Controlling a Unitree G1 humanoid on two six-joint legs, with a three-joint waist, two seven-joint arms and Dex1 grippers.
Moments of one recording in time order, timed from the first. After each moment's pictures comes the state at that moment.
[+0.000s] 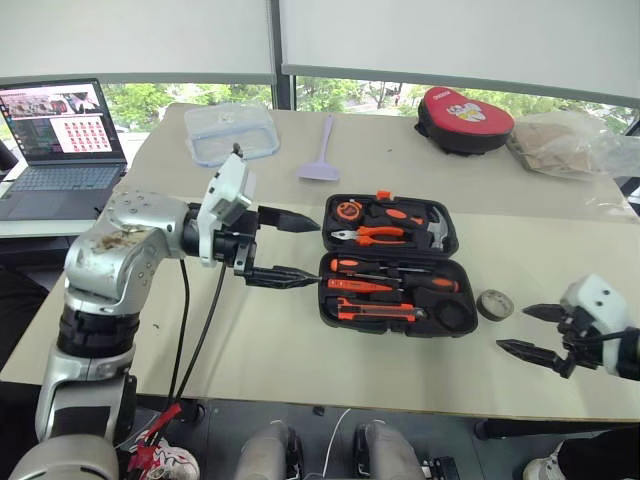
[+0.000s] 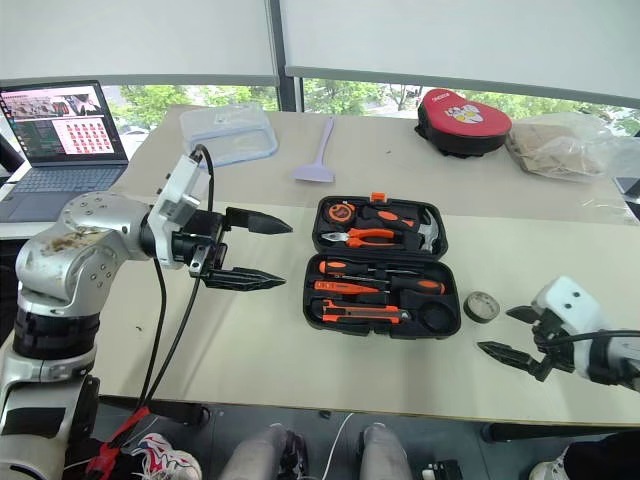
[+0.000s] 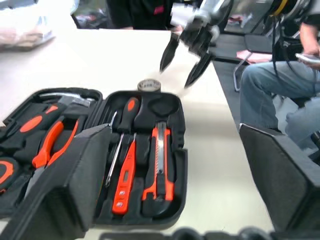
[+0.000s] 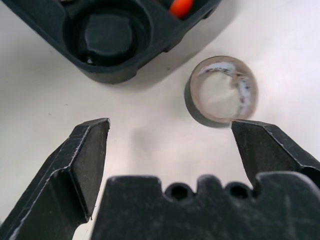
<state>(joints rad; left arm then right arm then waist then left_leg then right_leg) -0.65 0.67 0.02 -0.28 -0.57 0.76 -1.30 0.09 -1.03 -0.29 -0.10 0.35 0.45 1.02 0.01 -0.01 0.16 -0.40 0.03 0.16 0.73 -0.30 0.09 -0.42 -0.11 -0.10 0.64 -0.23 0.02</state>
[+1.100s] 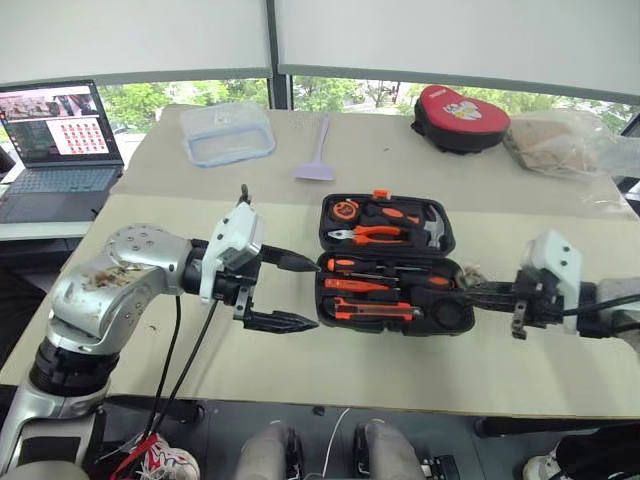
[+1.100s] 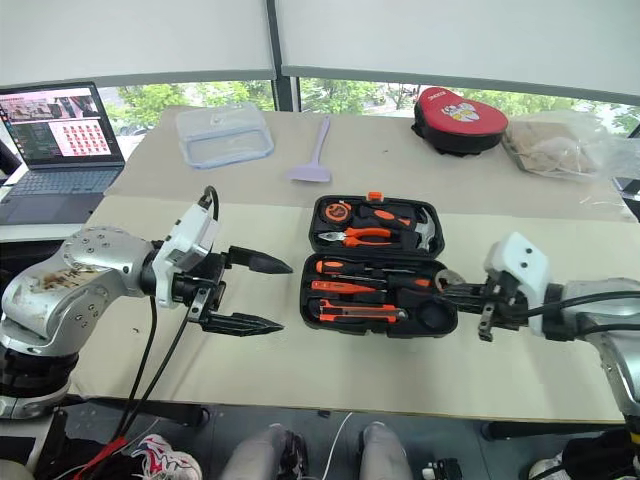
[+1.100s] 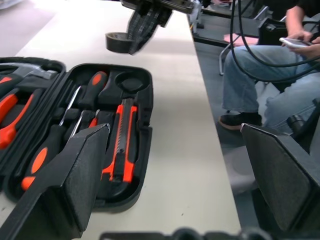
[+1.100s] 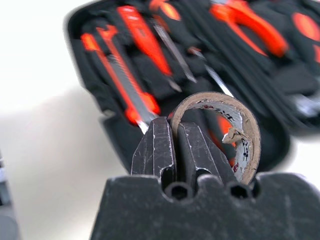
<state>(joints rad) -0.56 0.79 -0.08 -0.39 -0.65 0.72 -1.26 -0.10 -1.02 -0.20 -0.40 0.50 0.64 1.07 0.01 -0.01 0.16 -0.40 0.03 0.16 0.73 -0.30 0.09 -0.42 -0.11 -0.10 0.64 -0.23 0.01</state>
